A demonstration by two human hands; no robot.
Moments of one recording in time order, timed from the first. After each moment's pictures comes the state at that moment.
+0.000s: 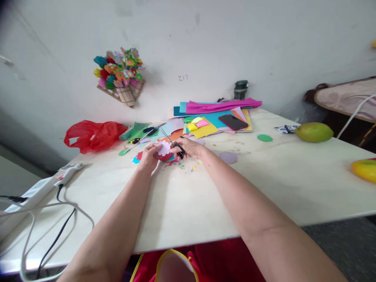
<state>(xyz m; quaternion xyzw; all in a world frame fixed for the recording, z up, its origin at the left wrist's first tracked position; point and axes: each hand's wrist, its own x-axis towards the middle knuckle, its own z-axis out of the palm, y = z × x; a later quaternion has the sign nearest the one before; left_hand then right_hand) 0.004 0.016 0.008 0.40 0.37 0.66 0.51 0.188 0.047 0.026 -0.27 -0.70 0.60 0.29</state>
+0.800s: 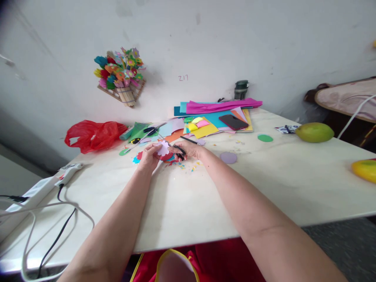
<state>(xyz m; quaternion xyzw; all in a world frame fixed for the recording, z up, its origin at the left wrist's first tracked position) 0.007 0.013 0.012 0.37 0.36 0.68 0.52 0.188 0.046 0.023 -0.26 -0.75 0.55 0.24</state>
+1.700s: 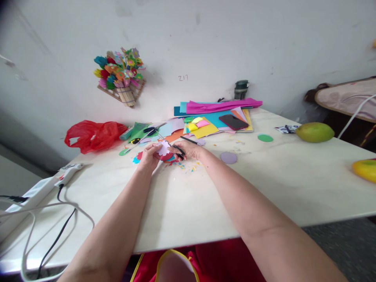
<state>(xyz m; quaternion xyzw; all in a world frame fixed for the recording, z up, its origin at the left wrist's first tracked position) 0.008 0.014 0.012 0.36 0.36 0.68 0.53 0.185 0.043 0.024 -0.27 -0.74 0.56 0.27</state>
